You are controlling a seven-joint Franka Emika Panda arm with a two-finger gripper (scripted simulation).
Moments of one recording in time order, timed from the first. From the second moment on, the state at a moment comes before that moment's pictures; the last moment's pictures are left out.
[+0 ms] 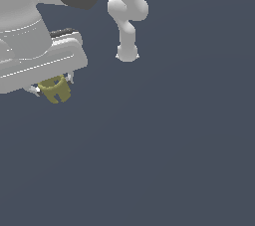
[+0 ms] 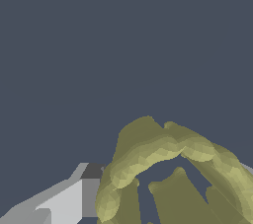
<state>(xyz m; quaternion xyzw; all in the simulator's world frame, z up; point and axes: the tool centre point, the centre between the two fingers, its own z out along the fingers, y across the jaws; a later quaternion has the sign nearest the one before) 0.062 -0.194 0.355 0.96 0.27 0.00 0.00</state>
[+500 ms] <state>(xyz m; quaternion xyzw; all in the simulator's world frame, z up) 0.061 -0.221 0.386 0.96 0.27 0.00 0.00</state>
